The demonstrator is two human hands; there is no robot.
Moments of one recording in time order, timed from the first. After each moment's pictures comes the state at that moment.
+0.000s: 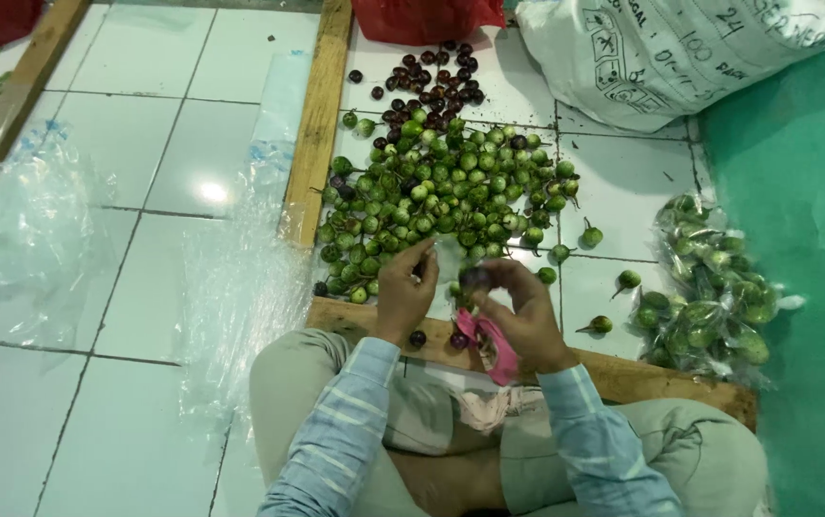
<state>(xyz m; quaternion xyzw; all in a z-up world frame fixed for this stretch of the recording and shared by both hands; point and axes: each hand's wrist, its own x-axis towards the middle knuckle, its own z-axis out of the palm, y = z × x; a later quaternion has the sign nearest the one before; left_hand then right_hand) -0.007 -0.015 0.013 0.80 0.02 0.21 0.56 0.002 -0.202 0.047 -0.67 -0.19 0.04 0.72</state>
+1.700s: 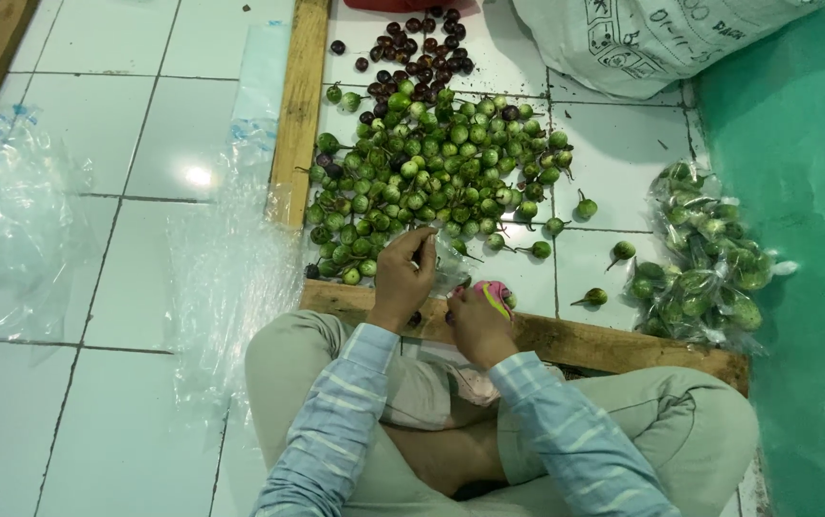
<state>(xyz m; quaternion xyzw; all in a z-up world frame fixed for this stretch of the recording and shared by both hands) -0.004 -0.015 -0.001 0.82 -0.02 0.19 0.54 -0.031 -0.182 -0.054 -0.94 -0.26 0.16 0.11</state>
